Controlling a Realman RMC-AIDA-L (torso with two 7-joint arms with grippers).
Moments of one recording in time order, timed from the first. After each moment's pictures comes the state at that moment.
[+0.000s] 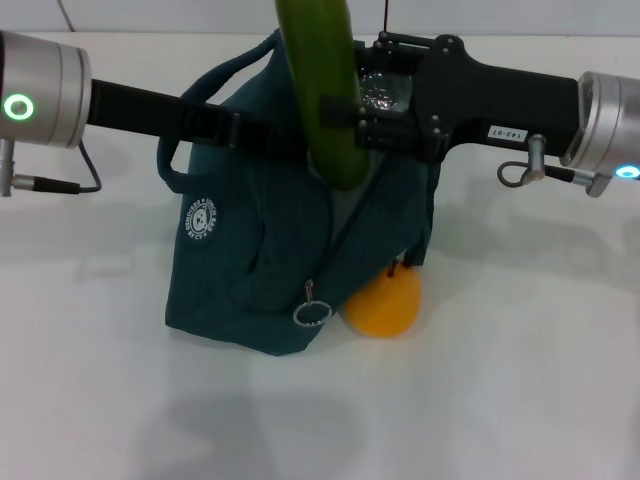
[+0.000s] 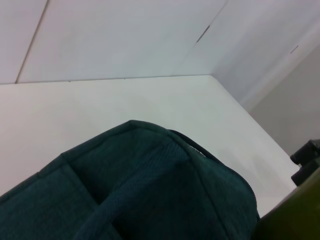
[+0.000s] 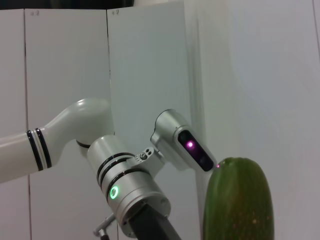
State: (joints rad) left arm -0.49 -2.08 1.00 1.38 2.06 1.64 -2.55; right arm 0.73 2.03 -1.37 -0.53 -1.12 -1.45 1.13
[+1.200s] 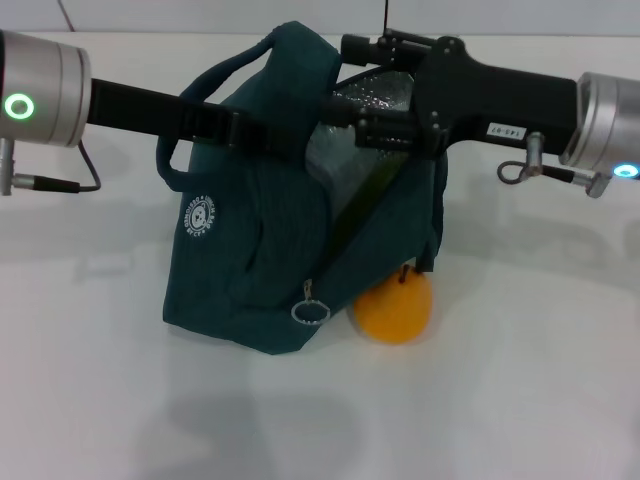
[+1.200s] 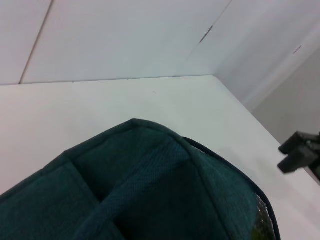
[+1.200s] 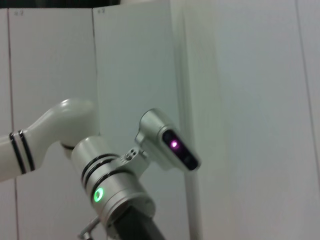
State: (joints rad) left arm -0.49 -2.08 1.00 1.38 2.06 1.64 -2.55; right arm 0.72 2.02 -1.38 -0.53 -1.10 -1.42 1.15
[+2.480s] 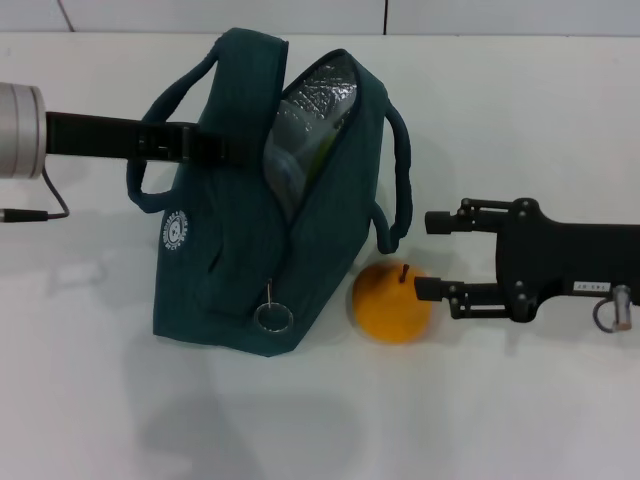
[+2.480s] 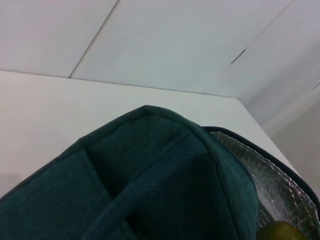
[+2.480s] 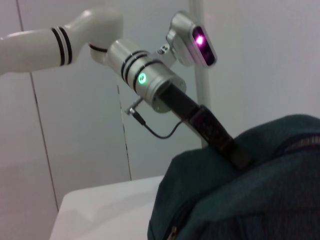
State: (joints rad) left arm -0.45 -2.08 0.87 1.24 2.06 1.61 -2.45; right arm 0.45 2.01 -1.33 -0.75 -1.46 -1.49 1.23
